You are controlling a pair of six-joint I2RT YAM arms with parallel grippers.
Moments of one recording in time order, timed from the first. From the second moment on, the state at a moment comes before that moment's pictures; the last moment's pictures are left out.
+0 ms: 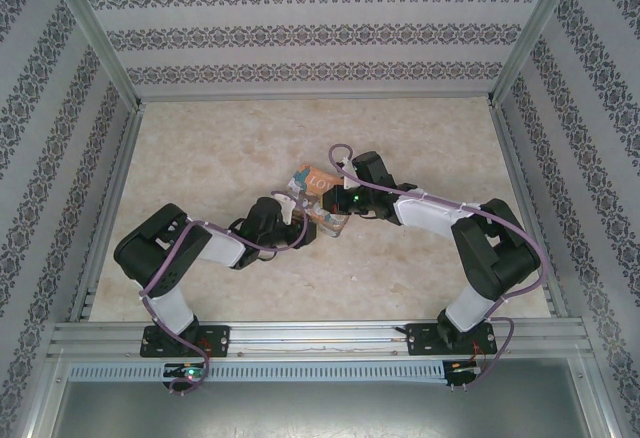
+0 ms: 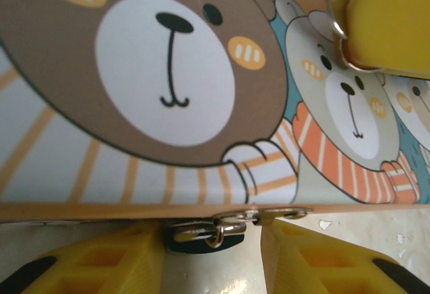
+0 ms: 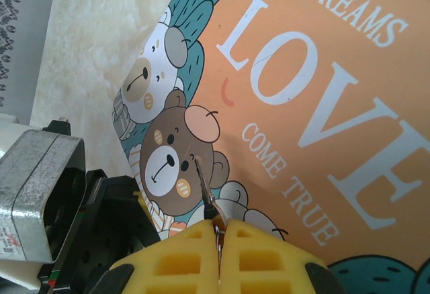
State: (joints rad) left arm -0.61 1.74 0.54 0.61 0.28 -0.49; right arm 0.54 1.66 0.90 -0.03 -0.49 0.59
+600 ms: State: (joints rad) left arm -0.62 1.74 0.60 0.50 0.25 -0.52; right arm 0.54 1.65 0.91 -0.05 -0.46 0.59
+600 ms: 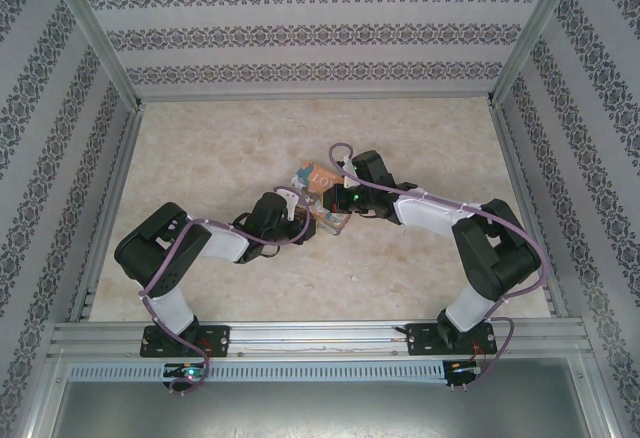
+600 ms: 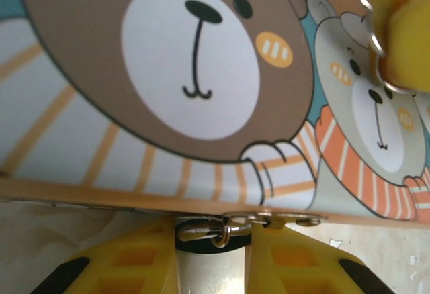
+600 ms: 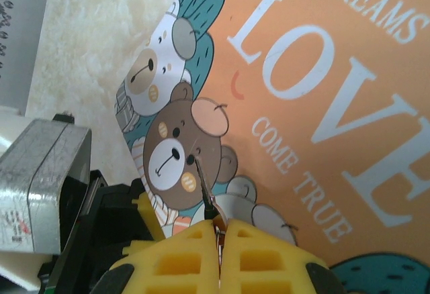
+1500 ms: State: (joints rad) left arm -0.63 1.58 0.74 0.12 0.37 -0.80; right arm 0.81 0.99 0.41 0.03 -0.10 0.42
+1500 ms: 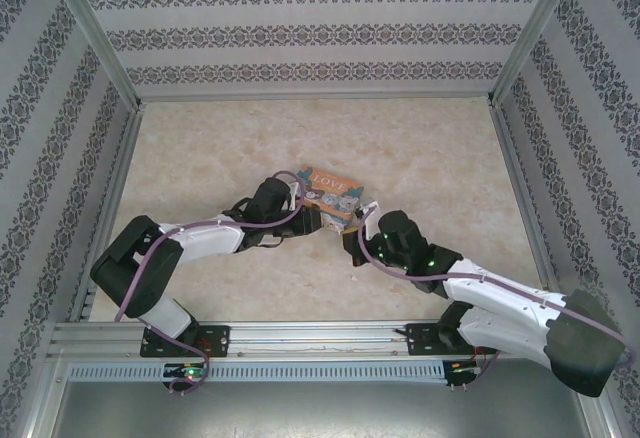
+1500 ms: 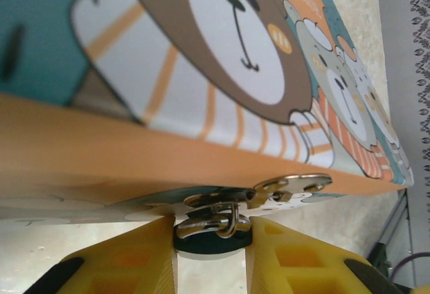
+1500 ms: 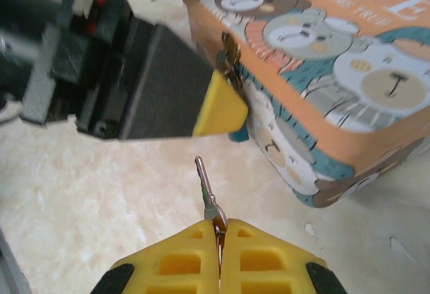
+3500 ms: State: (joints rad) left arm -0.63 1.57 0.81 0.01 0.42 -0.91; right arm 0.92 1.36 0.38 0.42 0.15 0.42
